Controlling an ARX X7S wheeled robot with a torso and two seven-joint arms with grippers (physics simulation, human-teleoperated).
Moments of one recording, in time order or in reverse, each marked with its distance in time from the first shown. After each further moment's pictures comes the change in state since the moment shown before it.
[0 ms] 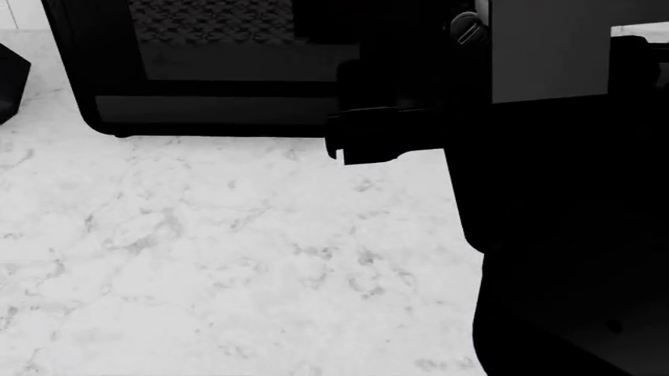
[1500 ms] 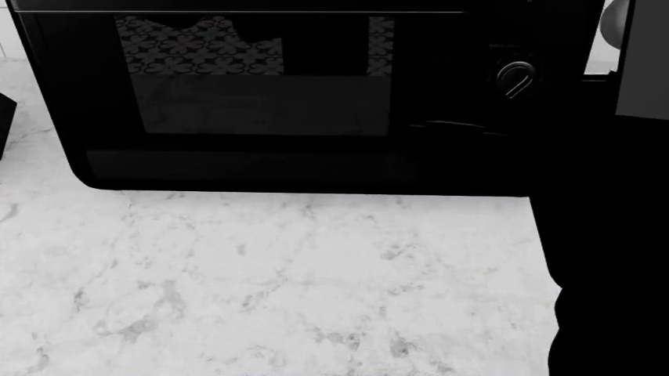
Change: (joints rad) left arm -0.147 -0.050 0.039 0.026 -0.138 -0.092 -0.109; right arm -0.011 0.136 0.086 0.119 0.574 -0.064 0.510
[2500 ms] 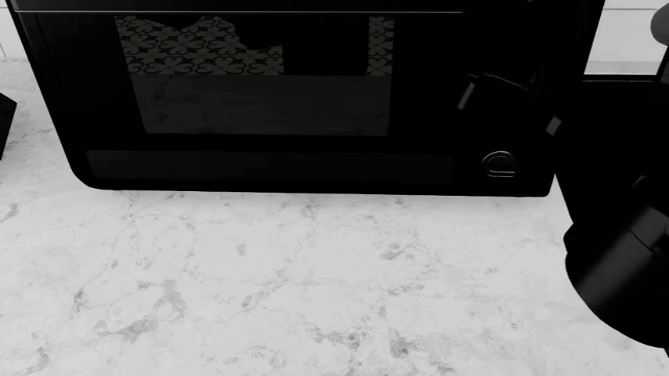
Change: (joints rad) left arm -0.007 -0.030 0.080 -0.068 0.024 0.102 -0.014; right arm -0.092 -0.024 0.009 0.236 -0.425 -0.260 -0.439
